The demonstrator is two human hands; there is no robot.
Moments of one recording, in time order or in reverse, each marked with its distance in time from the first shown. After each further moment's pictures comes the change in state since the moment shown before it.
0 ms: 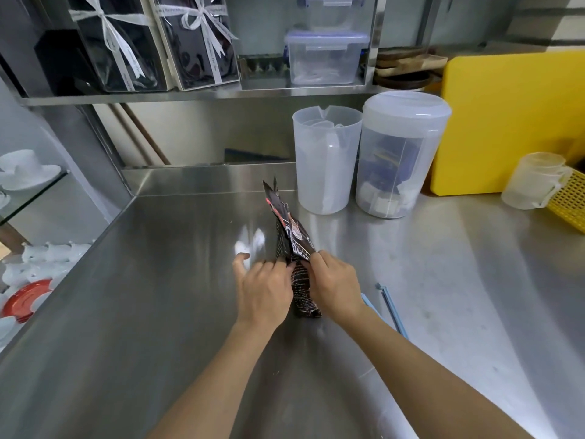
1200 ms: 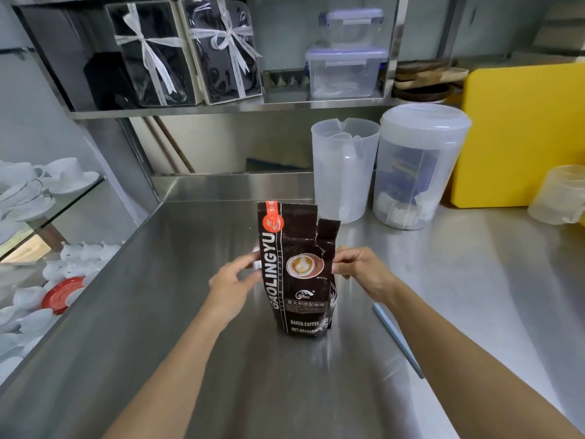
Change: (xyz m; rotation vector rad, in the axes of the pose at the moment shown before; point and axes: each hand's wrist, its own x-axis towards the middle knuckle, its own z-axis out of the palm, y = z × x) left_hand 0.001 -0.070 -0.028 -0.875 -0.313 -0.589; right_hand 0.032 0.045 -0.019 1.093 -0.685 0.749
